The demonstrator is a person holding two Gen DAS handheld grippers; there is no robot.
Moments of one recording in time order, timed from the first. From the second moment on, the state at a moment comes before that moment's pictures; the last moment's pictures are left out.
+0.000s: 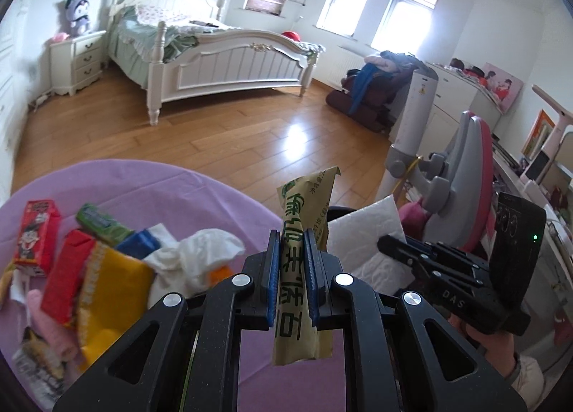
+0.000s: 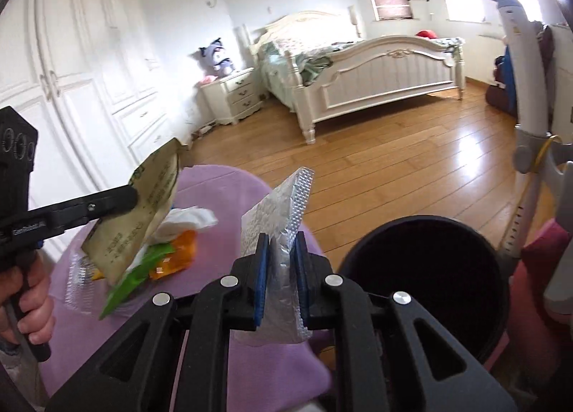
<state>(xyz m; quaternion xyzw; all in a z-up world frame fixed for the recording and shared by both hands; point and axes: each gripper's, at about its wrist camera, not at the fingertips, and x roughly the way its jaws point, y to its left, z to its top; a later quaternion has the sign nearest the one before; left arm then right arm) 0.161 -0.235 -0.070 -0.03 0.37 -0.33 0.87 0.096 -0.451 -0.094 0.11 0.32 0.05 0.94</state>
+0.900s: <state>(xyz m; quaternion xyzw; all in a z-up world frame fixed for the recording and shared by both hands) 0.194 -0.422 -0.158 0.02 0.45 -0.36 0.82 0.095 -0.564 -0.167 0.16 0.39 -0.07 0.90</state>
